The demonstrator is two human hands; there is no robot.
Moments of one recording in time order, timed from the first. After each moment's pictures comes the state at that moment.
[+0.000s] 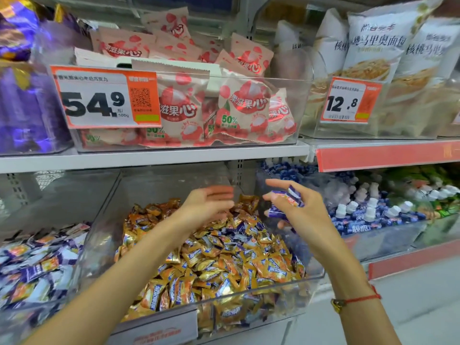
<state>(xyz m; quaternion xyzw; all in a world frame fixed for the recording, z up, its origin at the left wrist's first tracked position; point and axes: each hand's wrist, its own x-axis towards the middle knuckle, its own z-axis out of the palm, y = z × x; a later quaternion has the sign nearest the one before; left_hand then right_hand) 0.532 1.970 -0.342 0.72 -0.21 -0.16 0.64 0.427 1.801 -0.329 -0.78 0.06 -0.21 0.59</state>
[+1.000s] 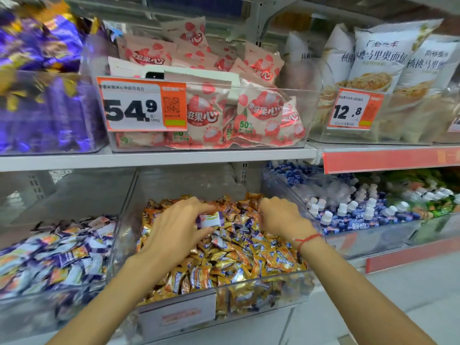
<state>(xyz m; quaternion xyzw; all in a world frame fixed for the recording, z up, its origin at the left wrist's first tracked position) 0.495 2.037 -0.354 0.92 -0.29 0.20 0.17 0.488 1.821 -0.344 -1.00 0.08 -0.02 -0.03</state>
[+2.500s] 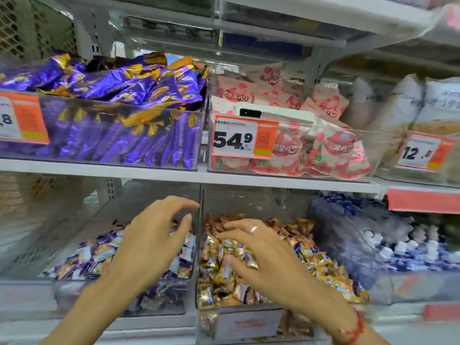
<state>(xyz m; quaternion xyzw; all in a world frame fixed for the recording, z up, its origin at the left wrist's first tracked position) 0.448 2.184 -0.319 0.88 -0.19 0.29 0.32 0.423 1.966 -0.327 -0.93 -0.28 -0.18 0.15</state>
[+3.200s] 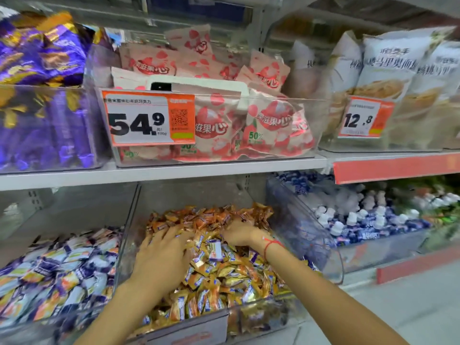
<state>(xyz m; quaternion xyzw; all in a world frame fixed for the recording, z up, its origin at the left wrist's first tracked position) 0.509 2.066 -0.381 0.98 -0.18 0.03 0.06 0.624 1.811 -0.488 -0.97 0.05 0.16 0.18</state>
